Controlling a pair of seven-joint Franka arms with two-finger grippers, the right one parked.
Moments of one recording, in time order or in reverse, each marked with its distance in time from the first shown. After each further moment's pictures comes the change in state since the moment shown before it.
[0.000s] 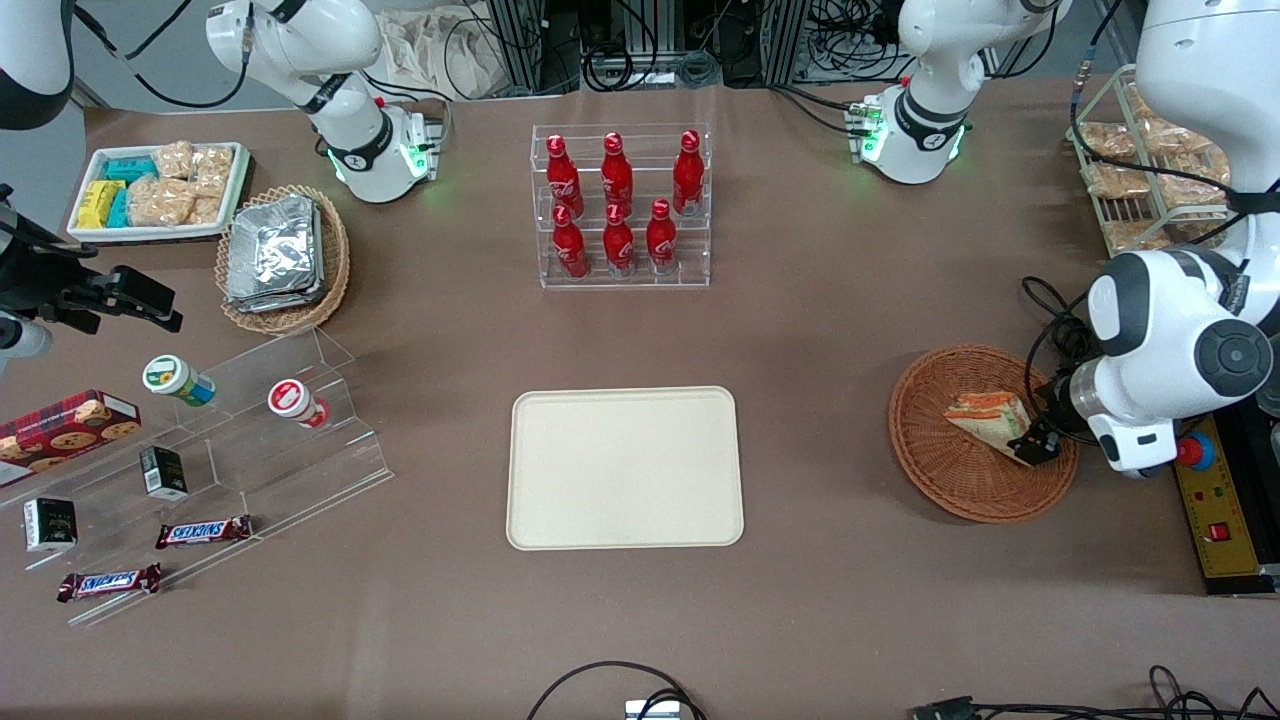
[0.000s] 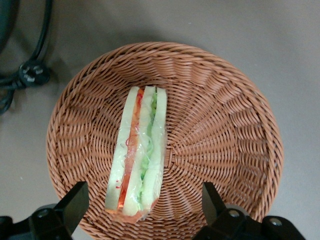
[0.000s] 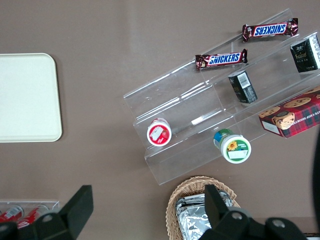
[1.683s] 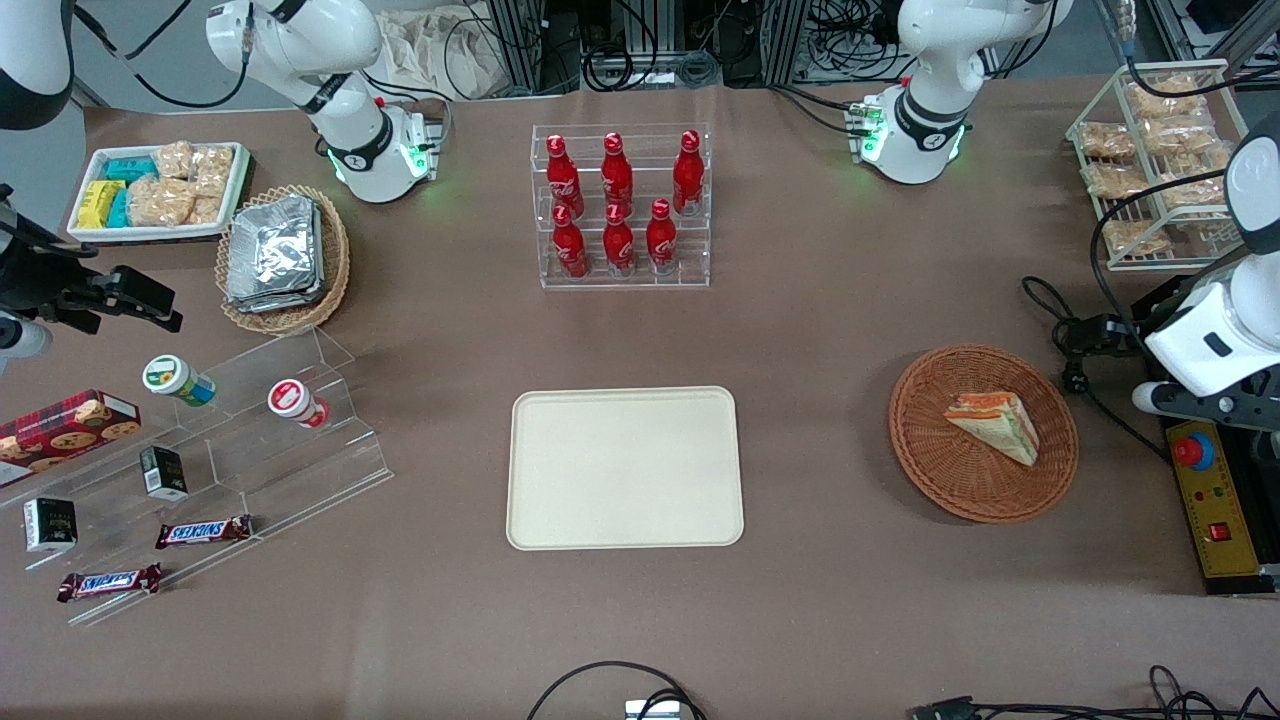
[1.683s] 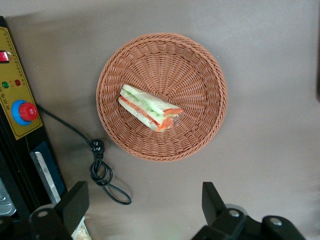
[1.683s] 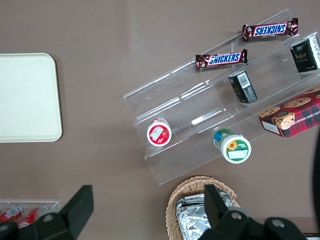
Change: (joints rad) arm -0.035 -0.160 -0.008 0.353 0.002 -0.549 1.244
